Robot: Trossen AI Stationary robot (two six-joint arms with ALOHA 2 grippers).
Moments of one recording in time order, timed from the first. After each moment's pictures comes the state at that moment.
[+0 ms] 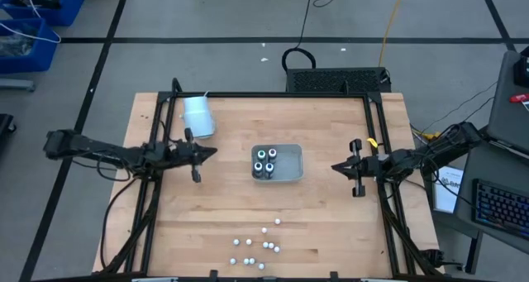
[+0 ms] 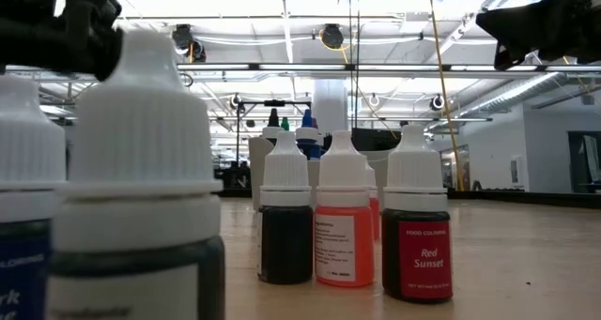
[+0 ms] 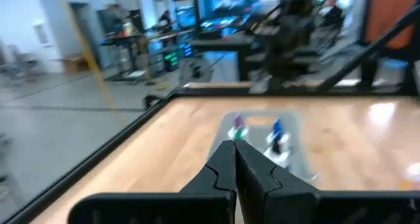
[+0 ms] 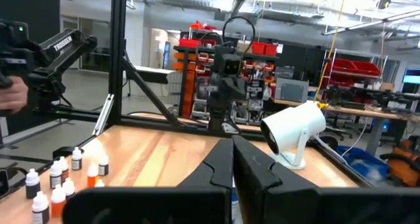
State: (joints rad) left arm -0.10 0.58 0.07 0.50 -0.34 0.08; right arm 0.39 0.34 0.02 0.49 0.36 -0.17
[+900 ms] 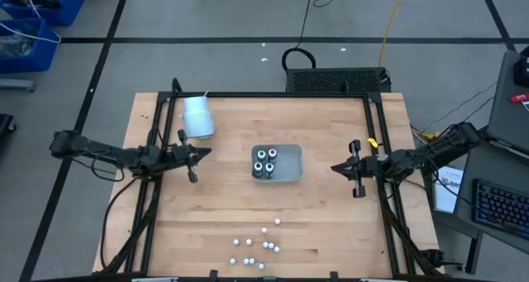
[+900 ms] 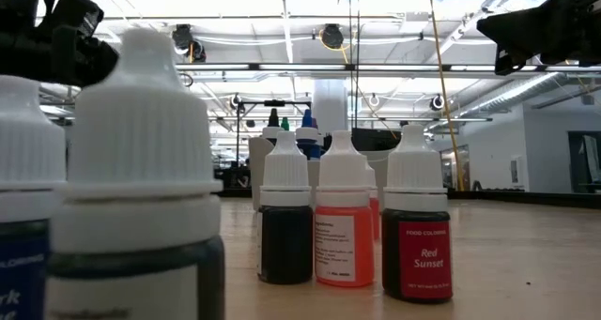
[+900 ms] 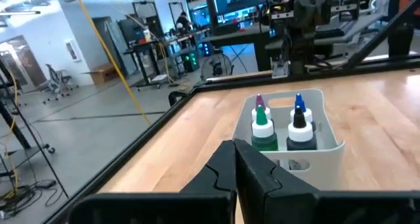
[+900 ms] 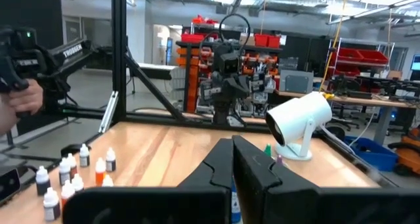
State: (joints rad) left arm -0.18 0.38 0.01 0.38 -0.47 0.20; right arm 0.40 0.32 0.02 0.45 0.36 -0.12
